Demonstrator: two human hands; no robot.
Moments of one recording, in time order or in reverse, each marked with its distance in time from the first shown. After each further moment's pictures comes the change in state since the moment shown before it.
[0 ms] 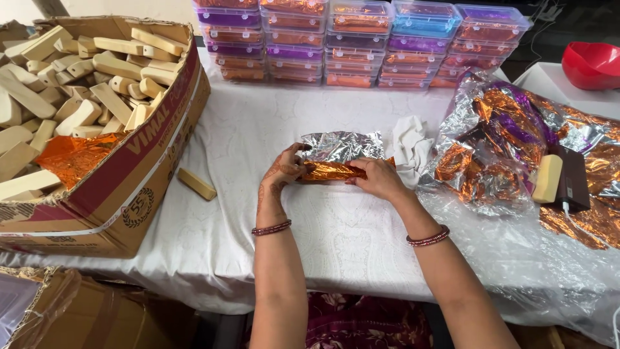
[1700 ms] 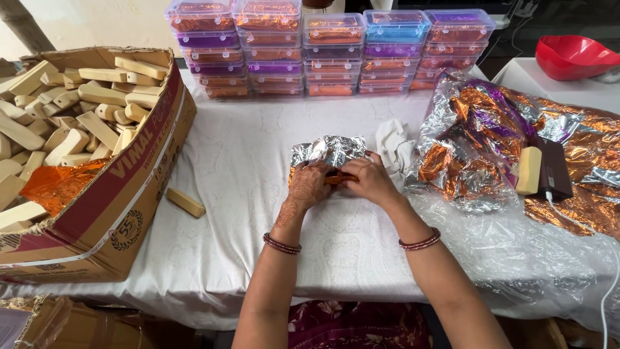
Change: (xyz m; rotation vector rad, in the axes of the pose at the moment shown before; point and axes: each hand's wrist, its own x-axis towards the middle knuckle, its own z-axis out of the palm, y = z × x) left_hand 0.012 0.011 0.085 0.863 0.020 0.423; right_hand -0.005 0.038 0.005 0.053 0.365 -0.196
